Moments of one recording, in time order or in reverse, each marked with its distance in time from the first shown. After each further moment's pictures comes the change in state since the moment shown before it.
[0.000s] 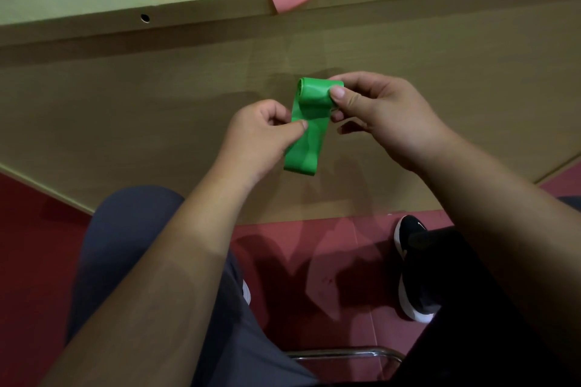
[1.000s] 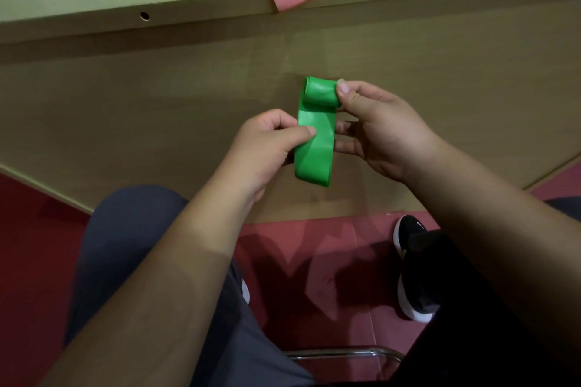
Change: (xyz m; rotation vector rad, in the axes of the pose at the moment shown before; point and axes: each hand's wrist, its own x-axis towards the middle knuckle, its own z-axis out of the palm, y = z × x) left_hand -0.017 0.006 0.009 -0.334 -0.108 -0.201; right_hand -0.001 0.009 0.016 0.394 -0.025 0.203
